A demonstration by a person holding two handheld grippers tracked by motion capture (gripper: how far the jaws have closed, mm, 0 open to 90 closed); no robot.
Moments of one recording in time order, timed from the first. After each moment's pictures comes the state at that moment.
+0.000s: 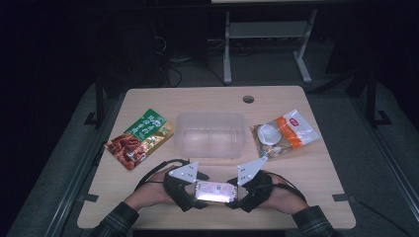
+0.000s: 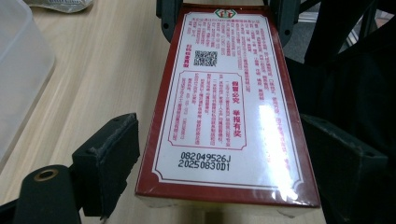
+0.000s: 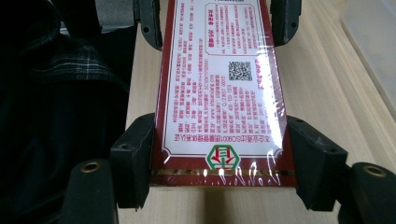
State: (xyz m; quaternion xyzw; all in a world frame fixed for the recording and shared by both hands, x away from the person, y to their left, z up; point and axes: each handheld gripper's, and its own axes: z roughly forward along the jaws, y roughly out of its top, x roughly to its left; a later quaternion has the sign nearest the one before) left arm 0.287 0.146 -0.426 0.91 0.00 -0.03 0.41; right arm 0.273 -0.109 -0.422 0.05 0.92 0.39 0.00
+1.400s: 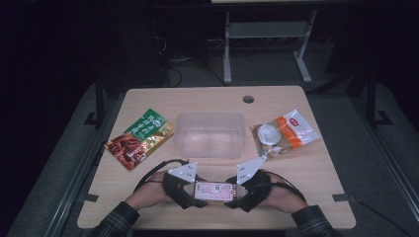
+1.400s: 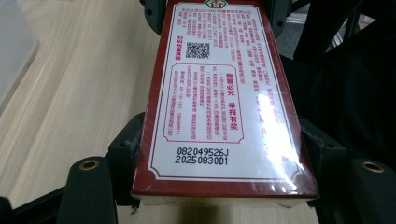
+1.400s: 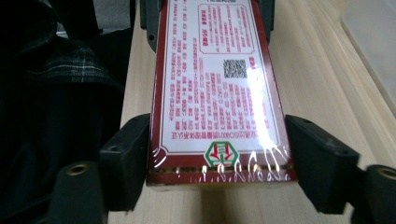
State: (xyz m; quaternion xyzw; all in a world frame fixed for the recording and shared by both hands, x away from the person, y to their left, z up) left arm 0.292 0.152 -0.432 0.91 0.01 -0.06 0.41; right arm 0.278 -0.108 -0.427 0.05 0.92 0.40 0.00
